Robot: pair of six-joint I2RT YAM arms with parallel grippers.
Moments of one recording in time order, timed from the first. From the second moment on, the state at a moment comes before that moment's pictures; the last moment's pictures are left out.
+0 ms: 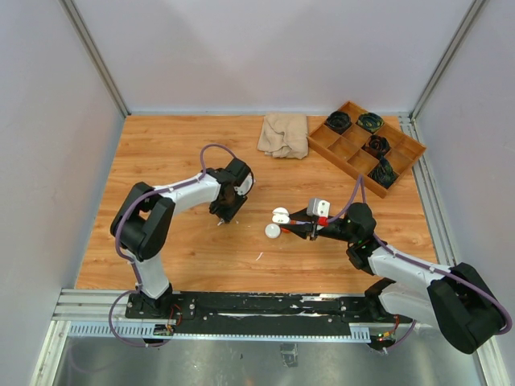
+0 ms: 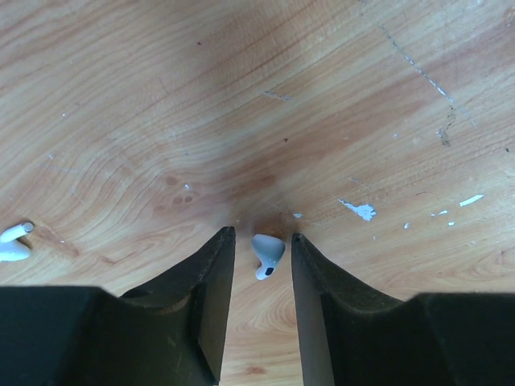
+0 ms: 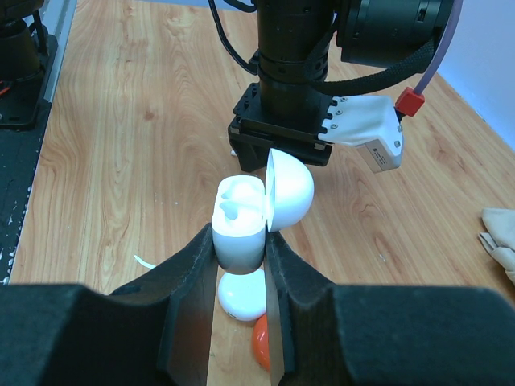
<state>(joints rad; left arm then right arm) -0.58 1.79 1.12 -0.65 -0.15 0.03 0.56 1.09 0.26 0.81 -0.78 -0.24</state>
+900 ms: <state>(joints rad) -0.57 1.81 1.15 -0.70 -0.09 0.03 0.56 1.09 0.26 0.81 -0.78 -0.24</state>
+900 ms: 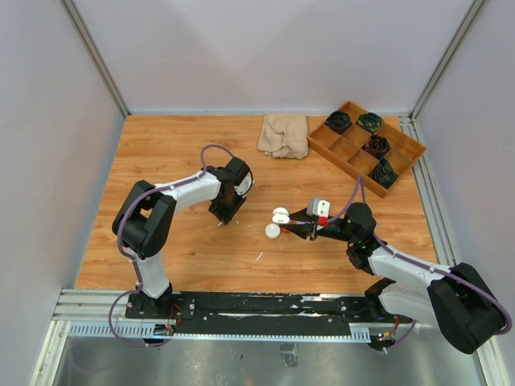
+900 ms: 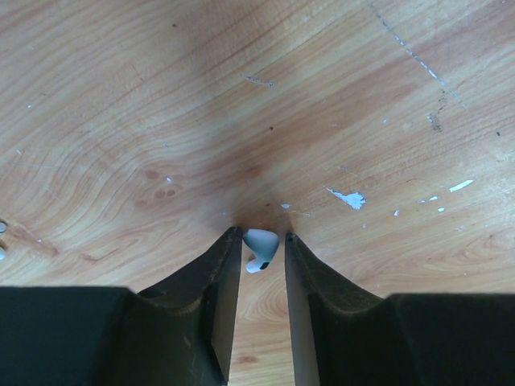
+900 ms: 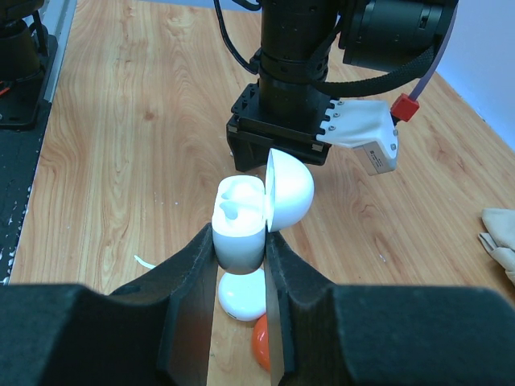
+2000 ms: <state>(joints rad) -0.63 1.38 0.97 -0.41 -0.05 -0.41 0.59 1.08 0.26 0.84 -0.71 -0.22</state>
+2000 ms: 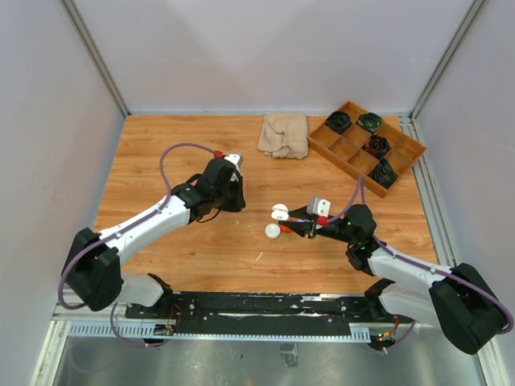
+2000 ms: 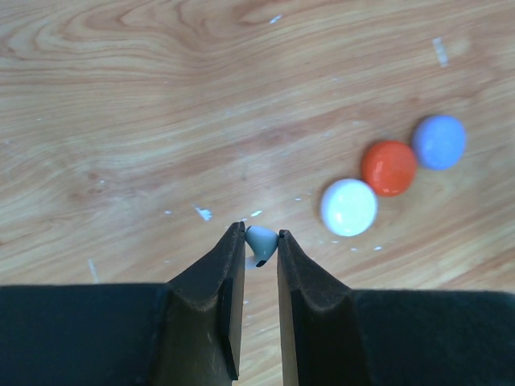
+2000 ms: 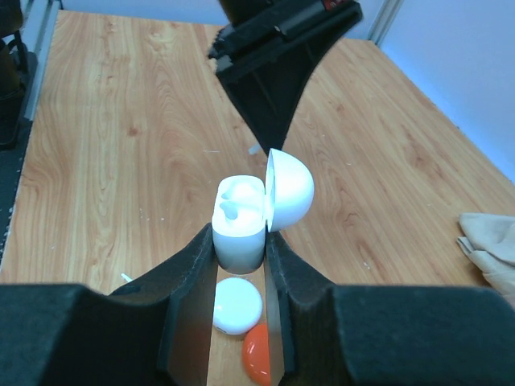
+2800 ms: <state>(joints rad) -0.88 1.06 0.73 0.13 -0.24 -0.75 0.62 1.16 0.26 1.11 -0.54 -0.16</state>
